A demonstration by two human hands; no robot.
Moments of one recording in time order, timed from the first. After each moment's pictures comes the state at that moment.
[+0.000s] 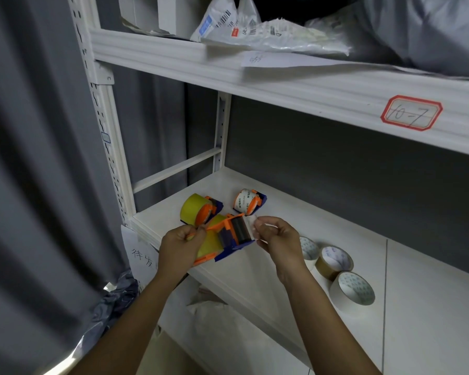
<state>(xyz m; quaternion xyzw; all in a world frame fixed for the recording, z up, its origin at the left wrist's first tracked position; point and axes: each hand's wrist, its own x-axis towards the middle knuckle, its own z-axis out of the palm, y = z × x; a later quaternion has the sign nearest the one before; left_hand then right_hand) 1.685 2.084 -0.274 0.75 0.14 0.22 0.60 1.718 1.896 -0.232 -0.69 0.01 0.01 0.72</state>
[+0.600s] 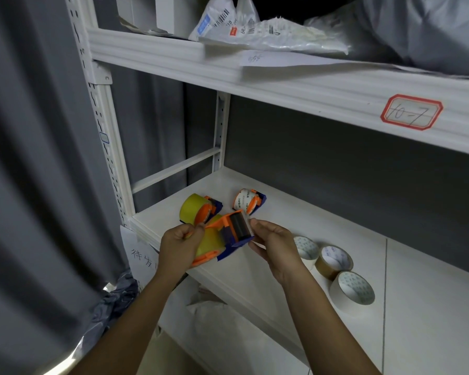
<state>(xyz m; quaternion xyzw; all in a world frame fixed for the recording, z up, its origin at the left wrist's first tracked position) 1.684 2.081 -0.267 0.74 0.14 0.22 0.62 1.715 1.901 -0.224 -0.63 0.04 0.11 0.77</state>
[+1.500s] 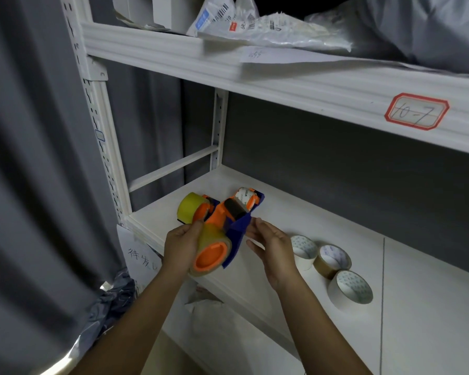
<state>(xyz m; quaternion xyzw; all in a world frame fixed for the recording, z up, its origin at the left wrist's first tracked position) 1.694 2.075 -0.265 0.66 0.22 0.12 0.71 1.707 1.905 -0.231 -0.62 -0.01 0.08 0.78</state>
